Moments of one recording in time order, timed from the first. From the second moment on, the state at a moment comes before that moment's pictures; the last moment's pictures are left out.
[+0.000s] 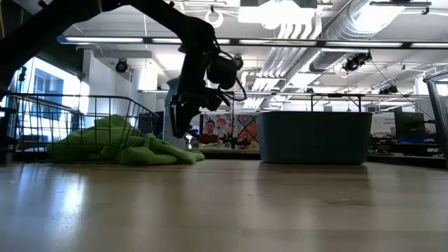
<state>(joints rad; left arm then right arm) 0.44 2.17 1.81 -1.36 -0.17 0.04 -0.07 1.01 1.28 -0.42 -0.03 0.25</state>
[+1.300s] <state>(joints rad) 0.45 2.17 1.81 -1.37 -0.13 0.12 -0.07 1.02 1.28 -0.46 -0.03 0.28</state>
